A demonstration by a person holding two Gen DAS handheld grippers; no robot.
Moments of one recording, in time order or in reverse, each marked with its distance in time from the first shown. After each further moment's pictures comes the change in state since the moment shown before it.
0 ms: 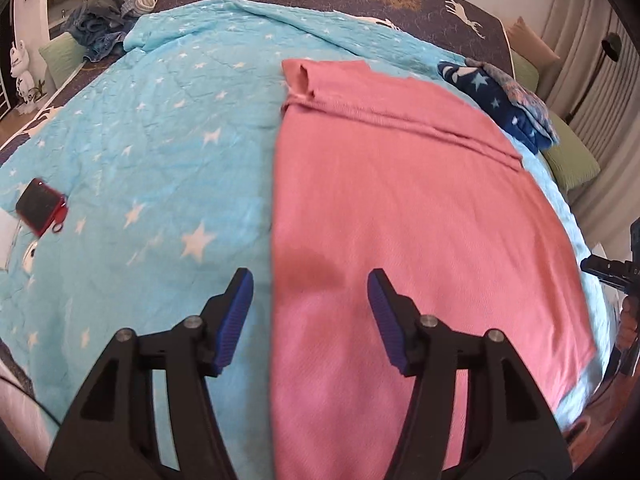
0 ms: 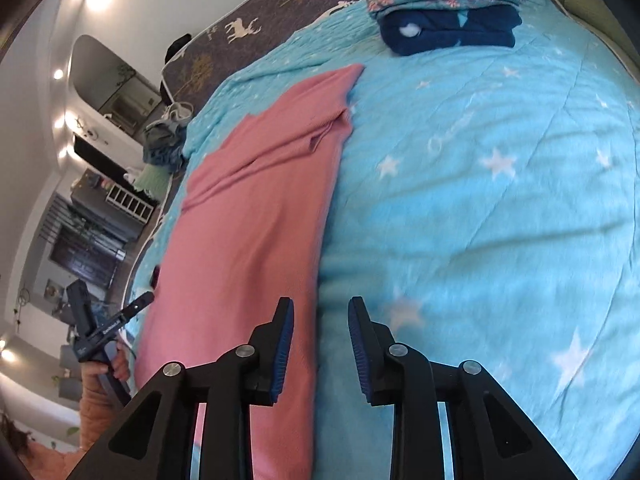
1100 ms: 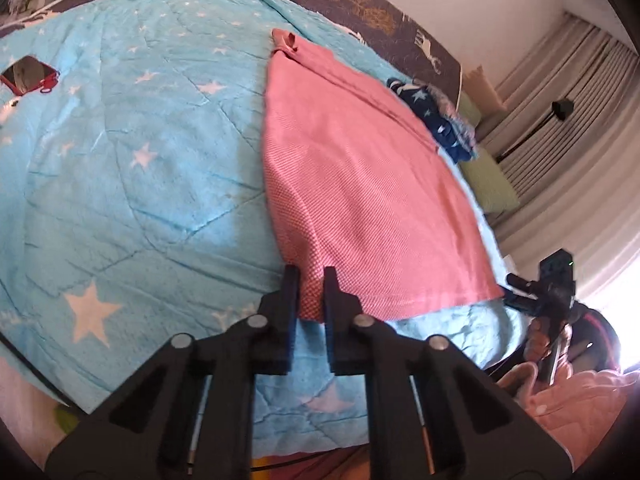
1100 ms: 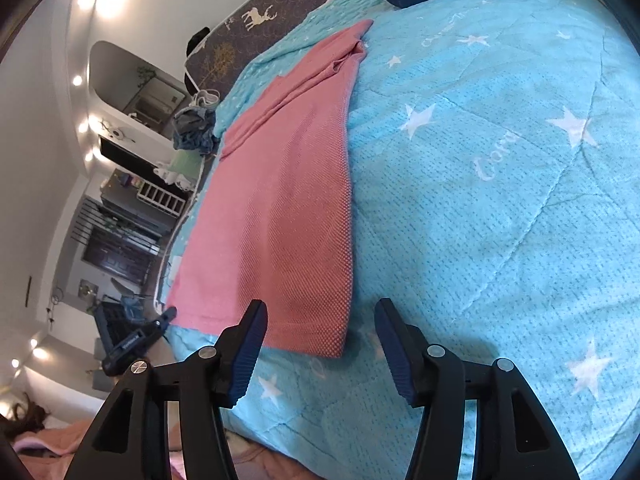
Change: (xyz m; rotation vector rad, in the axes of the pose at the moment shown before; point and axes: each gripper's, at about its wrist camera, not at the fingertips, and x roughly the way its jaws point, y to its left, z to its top) left arm -0.057 0.033 -0.115 -0.209 -0.016 -0.346; right arm -0.013 0.000 -0.090 0.057 0.029 0.145
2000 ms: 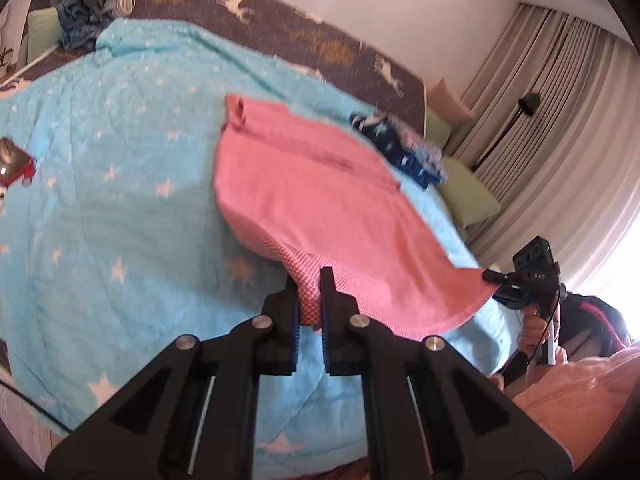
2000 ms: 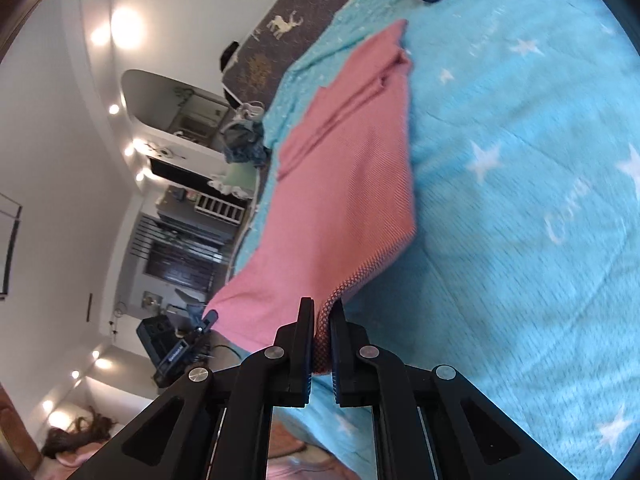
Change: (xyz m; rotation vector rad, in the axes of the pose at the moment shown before) left arm -0.031 -0.042 0.041 0.149 -0.151 -0.047; right arm -0.006 0.010 0.039 0.065 0.010 0.261
